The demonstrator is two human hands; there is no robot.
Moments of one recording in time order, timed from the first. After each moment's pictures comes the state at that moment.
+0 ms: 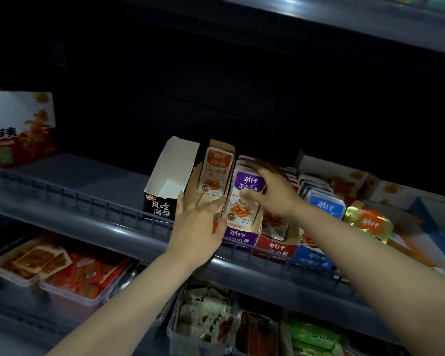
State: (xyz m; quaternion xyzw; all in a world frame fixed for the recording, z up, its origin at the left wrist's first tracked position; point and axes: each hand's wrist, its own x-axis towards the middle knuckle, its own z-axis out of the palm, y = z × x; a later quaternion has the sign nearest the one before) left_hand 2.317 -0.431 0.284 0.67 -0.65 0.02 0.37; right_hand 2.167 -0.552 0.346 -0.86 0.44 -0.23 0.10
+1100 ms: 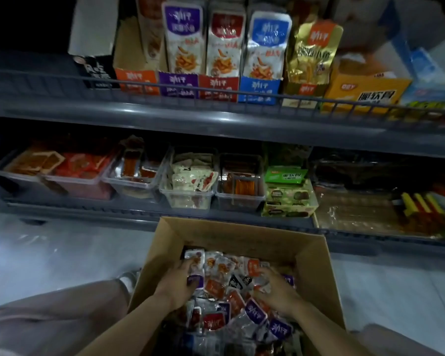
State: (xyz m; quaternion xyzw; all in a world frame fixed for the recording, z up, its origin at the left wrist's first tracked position) left_hand 2.230 -0.226 -0.015 0.71 -0.61 -0.35 0.02; right_hand 1.959 -0.263 -0.015 -0.67 0.58 0.04 0.46
